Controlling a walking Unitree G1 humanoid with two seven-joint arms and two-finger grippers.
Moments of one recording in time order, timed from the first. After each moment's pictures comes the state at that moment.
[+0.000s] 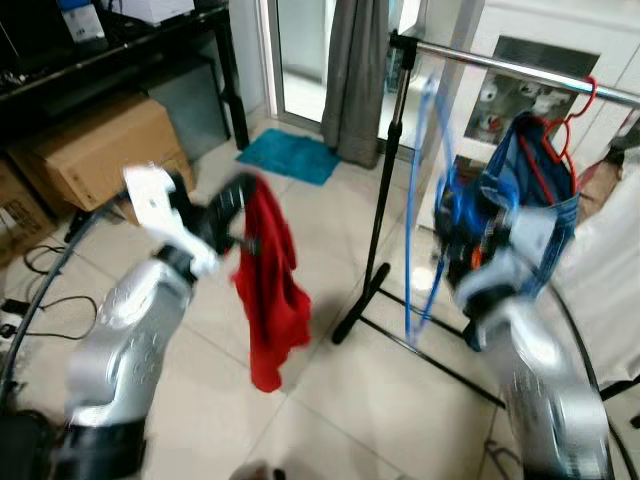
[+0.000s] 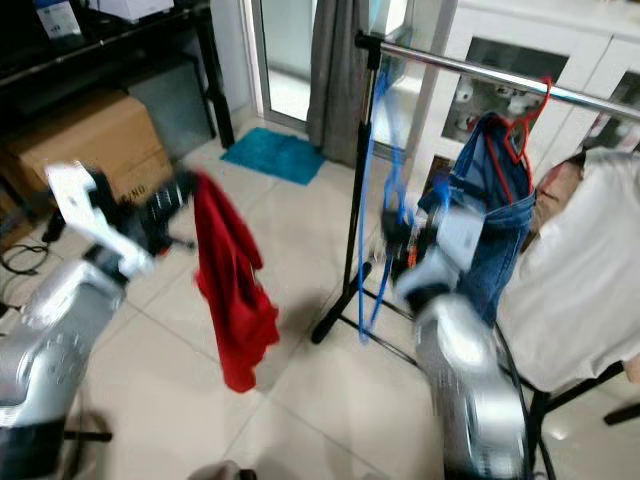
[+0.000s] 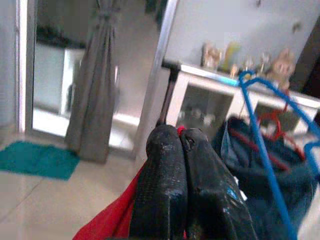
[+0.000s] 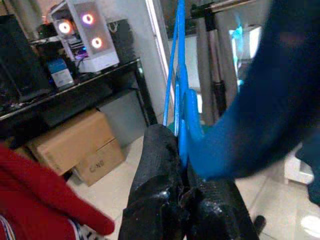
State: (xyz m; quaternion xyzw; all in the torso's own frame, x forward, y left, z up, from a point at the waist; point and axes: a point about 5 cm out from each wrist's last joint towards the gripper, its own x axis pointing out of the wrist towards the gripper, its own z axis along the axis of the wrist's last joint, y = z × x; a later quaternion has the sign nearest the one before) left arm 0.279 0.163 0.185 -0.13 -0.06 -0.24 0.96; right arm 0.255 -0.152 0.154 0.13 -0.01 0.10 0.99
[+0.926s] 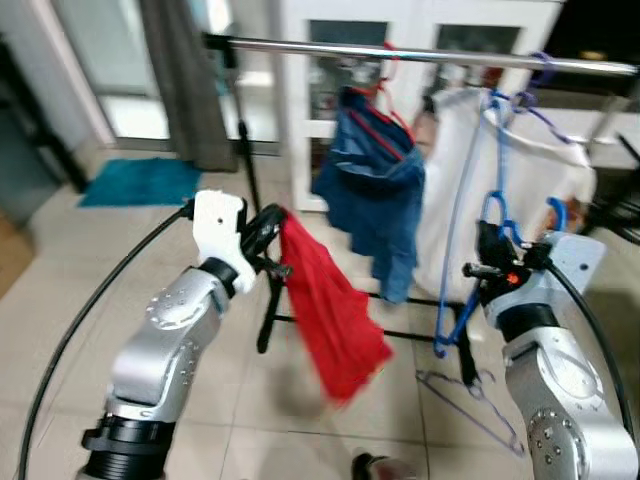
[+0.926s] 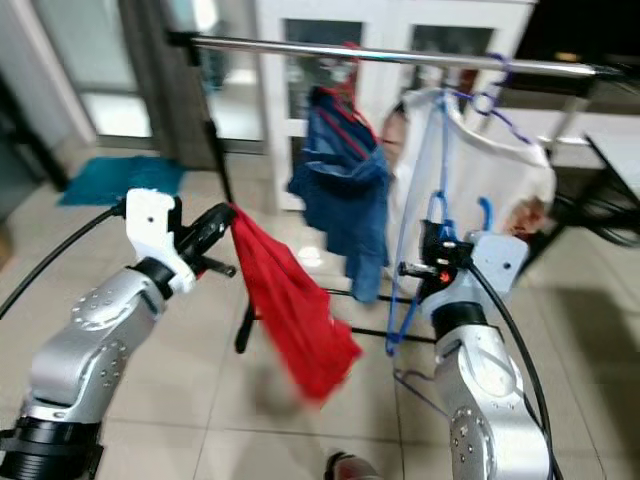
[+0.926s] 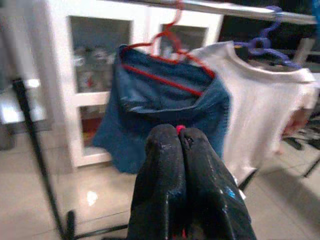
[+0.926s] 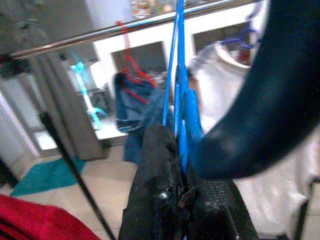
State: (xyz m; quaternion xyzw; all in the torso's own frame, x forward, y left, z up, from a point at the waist) left arm 0.288 0.130 0.164 -0.04 0.01 -0.23 0.97; right arm 0.236 -0.174 0.158 0.11 -0.01 0.00 0.99
